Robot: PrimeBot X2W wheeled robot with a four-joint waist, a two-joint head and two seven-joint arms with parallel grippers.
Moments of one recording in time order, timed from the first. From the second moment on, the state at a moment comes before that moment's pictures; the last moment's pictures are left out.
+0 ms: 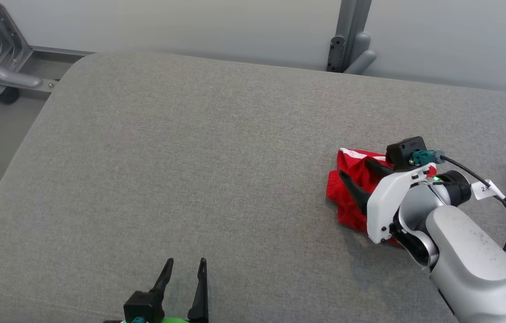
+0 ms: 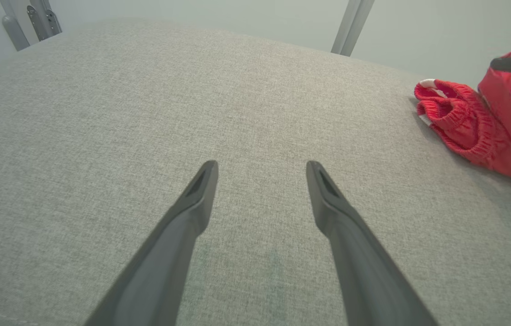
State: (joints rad) left arm 0.04 0.05 -0.37 0.30 -0.33 0.08 -0.26; right arm -0.49 -0.27 0.43 0.45 0.45 0.13 0.23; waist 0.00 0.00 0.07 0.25
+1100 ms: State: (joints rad) left arm 0.12 0.05 -0.28 0.25 -0.27 0.07 -0.26; right arm 0.15 -0.10 -0.19 0.19 0.14 0.13 -0.26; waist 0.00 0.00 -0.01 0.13
